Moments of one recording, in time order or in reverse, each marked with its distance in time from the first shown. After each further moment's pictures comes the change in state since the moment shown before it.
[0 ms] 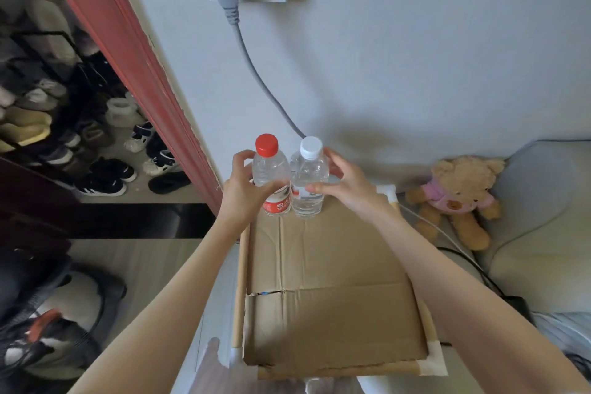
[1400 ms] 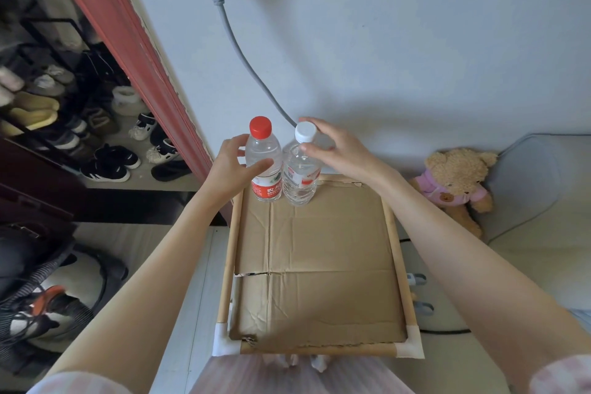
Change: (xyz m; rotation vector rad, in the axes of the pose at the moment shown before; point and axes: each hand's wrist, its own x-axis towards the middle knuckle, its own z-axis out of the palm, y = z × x) left_hand 0.001 0.009 -0.005 0.115 -0.055 0.039; right_hand 0.002 -0.034 -0.026 -0.306 -0.106 -0.159
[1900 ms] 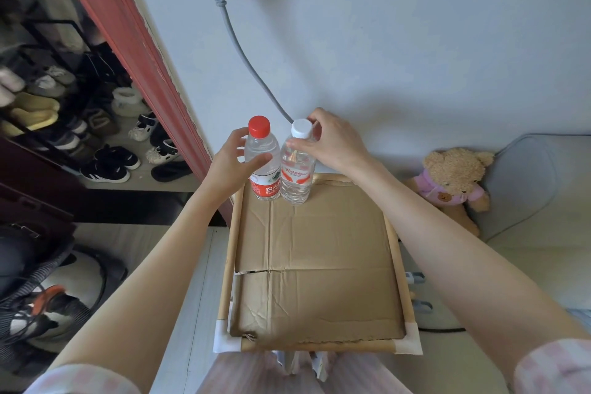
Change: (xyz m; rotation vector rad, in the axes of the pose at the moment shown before) left_hand -0.004 0.005 -0.003 -0.026 -0.004 0.009; right_hand 0.013 -0.008 0.010 -0.369 0.225 0.011
